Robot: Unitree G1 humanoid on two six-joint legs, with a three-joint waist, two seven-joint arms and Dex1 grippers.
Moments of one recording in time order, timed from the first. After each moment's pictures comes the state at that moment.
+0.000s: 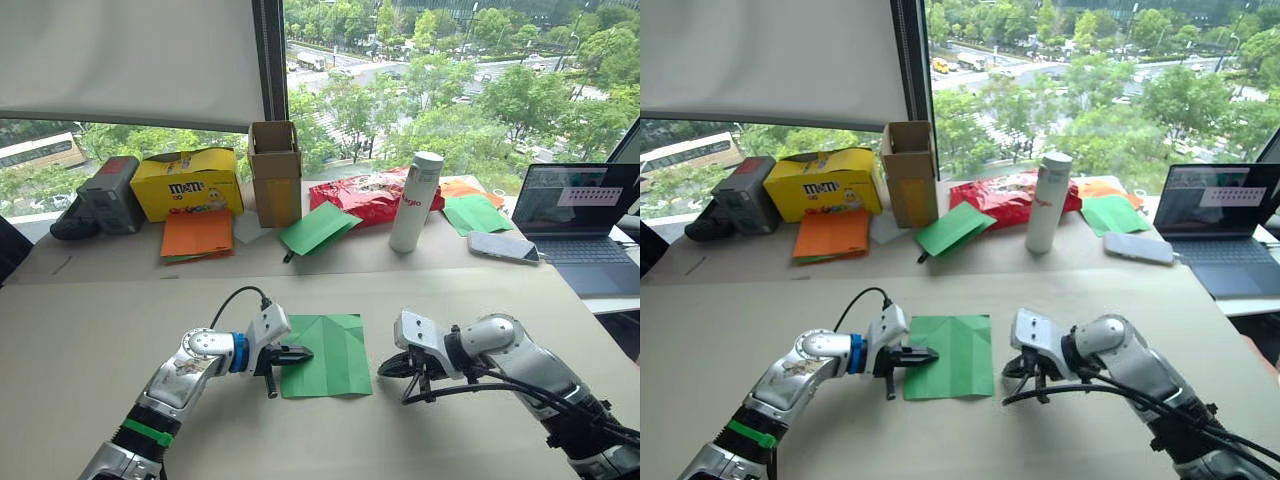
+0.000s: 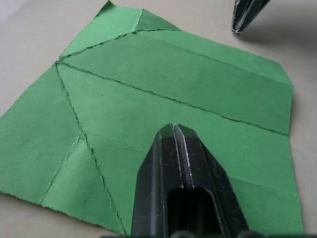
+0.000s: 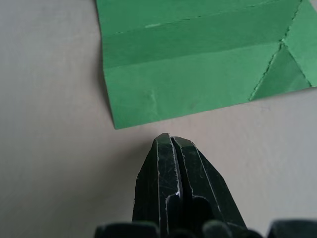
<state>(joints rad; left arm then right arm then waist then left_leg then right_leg) -0.36 0.53 -0.27 0.02 -0.22 0.42 -1.03 -0.37 -0.78 0.33 -0.26 0.18 0.56 1.19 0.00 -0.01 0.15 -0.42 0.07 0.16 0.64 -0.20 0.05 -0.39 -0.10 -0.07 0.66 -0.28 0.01</state>
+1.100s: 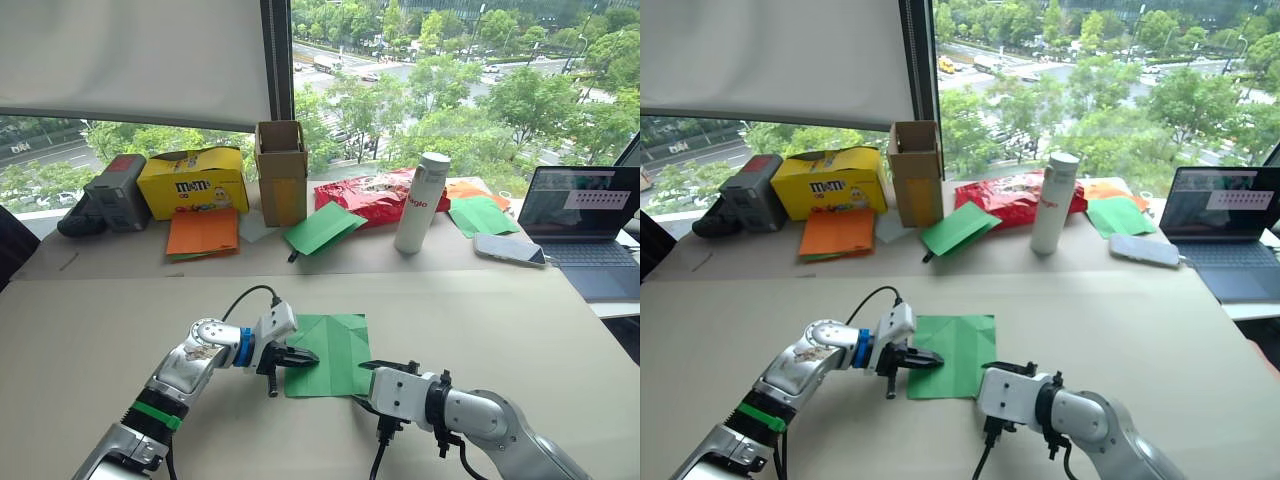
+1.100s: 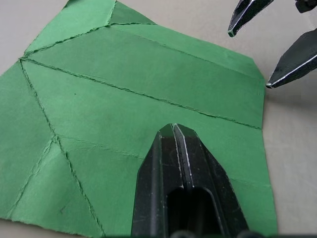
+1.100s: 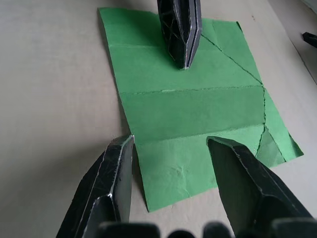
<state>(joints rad) -0.46 0.53 -0.32 0.10 -0.23 0.46 -1.16 -0.01 -0.72 0.43 -0.61 -0.24 0.33 0.65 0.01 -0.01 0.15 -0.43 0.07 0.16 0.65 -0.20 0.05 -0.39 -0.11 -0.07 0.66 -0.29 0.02</state>
